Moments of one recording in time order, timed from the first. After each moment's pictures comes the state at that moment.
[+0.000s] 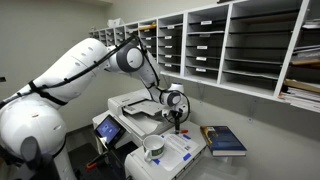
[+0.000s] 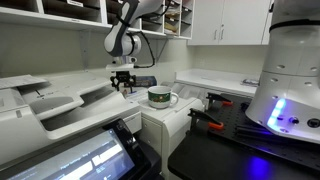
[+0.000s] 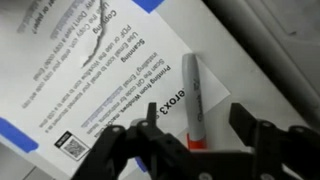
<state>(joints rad) 0.10 0.89 -0.14 -1.61 0.07 2.49 0.83</state>
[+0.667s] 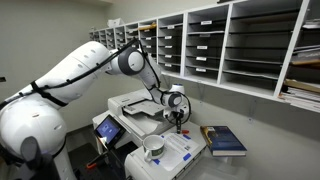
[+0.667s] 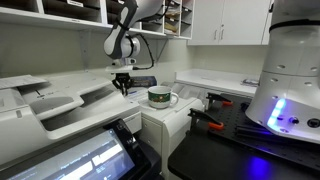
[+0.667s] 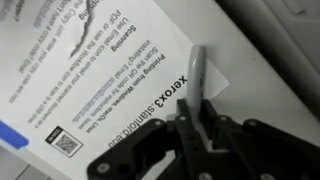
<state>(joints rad) 0.11 0.94 -0.16 -1.56 0.07 2.49 0.85</state>
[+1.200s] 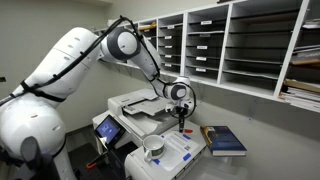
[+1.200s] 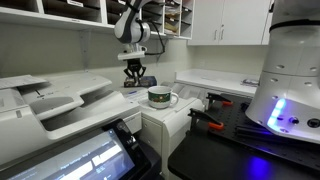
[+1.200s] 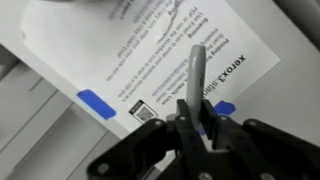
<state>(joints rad) 0.08 0.72 -0.22 -1.75 0.08 2.37 0.79</state>
